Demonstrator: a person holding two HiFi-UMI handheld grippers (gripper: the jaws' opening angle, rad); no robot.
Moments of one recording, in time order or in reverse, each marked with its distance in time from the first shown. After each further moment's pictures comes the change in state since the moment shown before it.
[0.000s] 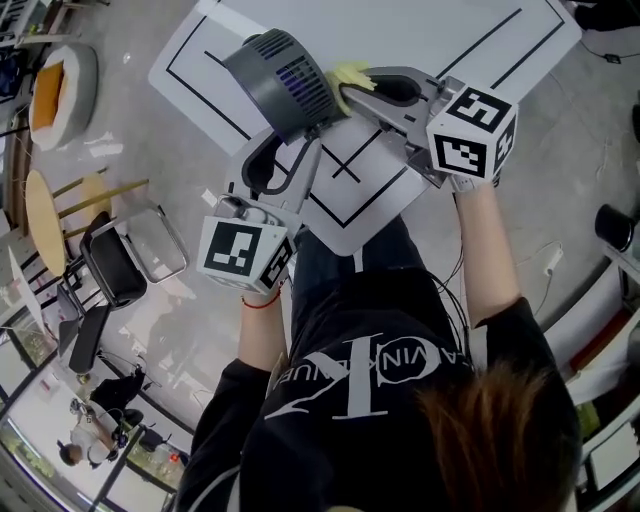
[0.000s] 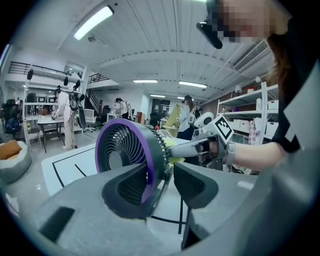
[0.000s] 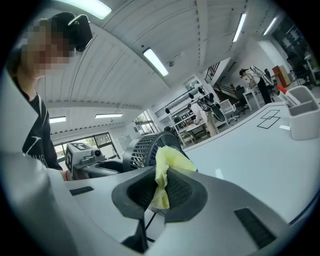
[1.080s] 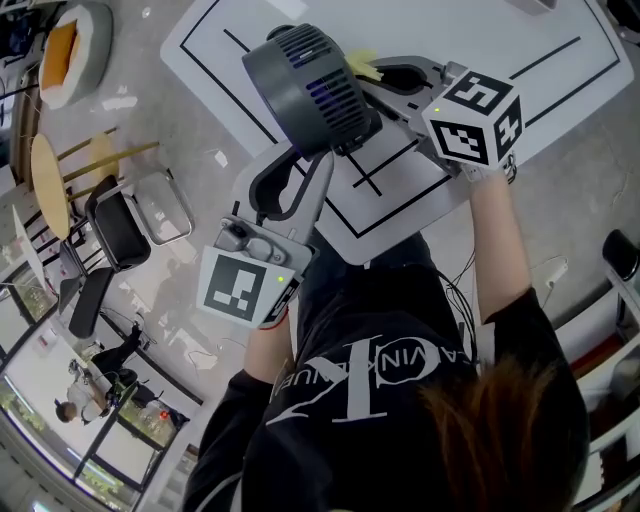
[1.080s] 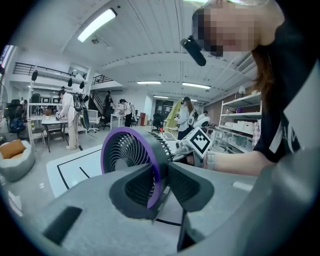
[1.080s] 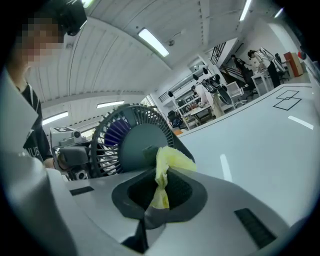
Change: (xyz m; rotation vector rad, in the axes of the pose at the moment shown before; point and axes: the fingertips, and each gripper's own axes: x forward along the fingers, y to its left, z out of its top) left arm -0.001 0.004 0.008 -0.013 0.024 0.033; right arm 0.054 -0.043 -0.034 0.018 0.198 0.067
